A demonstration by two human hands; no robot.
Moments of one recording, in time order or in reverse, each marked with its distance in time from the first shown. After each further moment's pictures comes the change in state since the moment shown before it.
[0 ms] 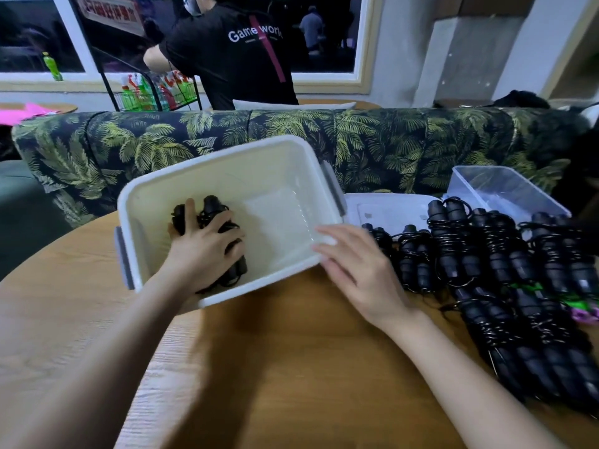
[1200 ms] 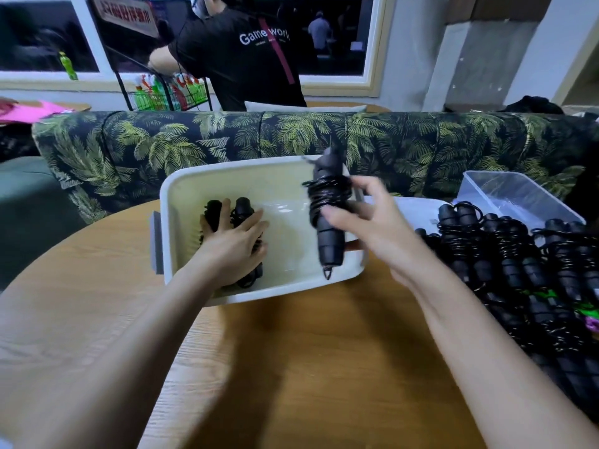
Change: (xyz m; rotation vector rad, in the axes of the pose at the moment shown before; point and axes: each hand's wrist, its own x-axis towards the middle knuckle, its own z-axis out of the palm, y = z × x) left_hand 0.006 0.020 -0.008 -0.015 -0.173 0.071; right_hand 0.074 -0.029 -0.035 0.794 -0.155 0.853
